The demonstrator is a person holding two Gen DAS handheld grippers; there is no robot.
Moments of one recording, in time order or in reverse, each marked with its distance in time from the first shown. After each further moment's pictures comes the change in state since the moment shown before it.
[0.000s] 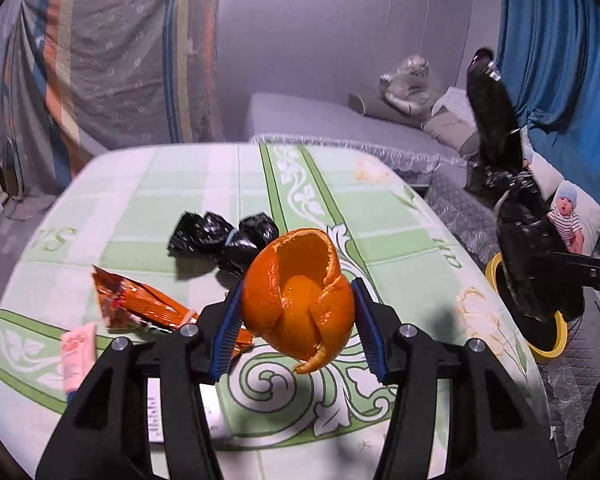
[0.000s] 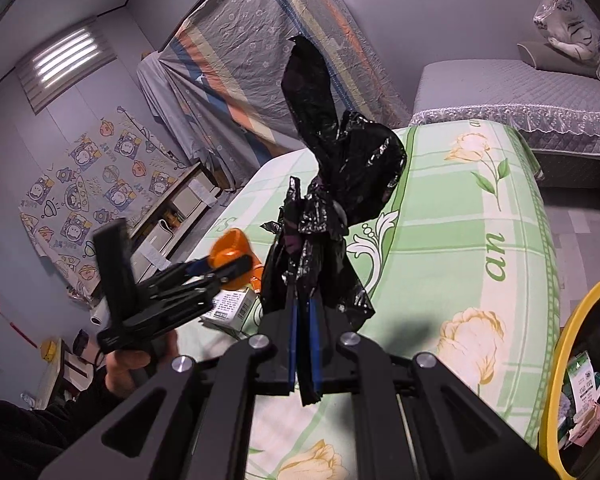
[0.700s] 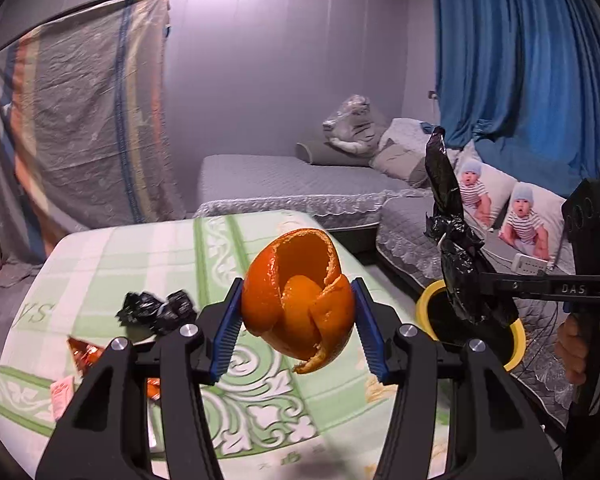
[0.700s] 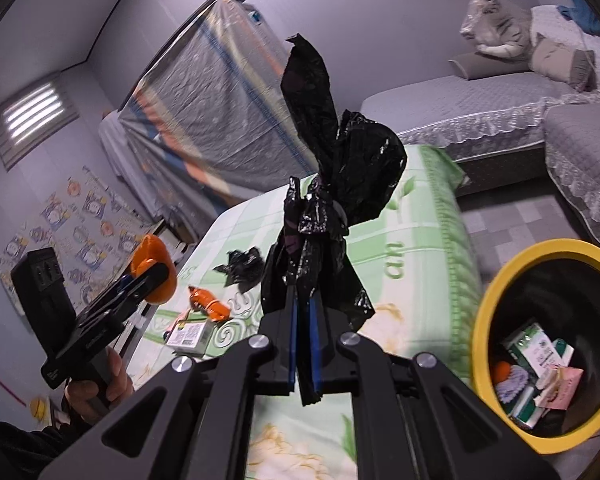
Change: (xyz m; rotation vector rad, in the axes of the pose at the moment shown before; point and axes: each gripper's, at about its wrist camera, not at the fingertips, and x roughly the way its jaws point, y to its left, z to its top) left arm -0.057 -0.101 0.026 0.145 -0.179 -0.130; right arm -0.087 -0.058 -0.024 0.148 -0.192 -0.132
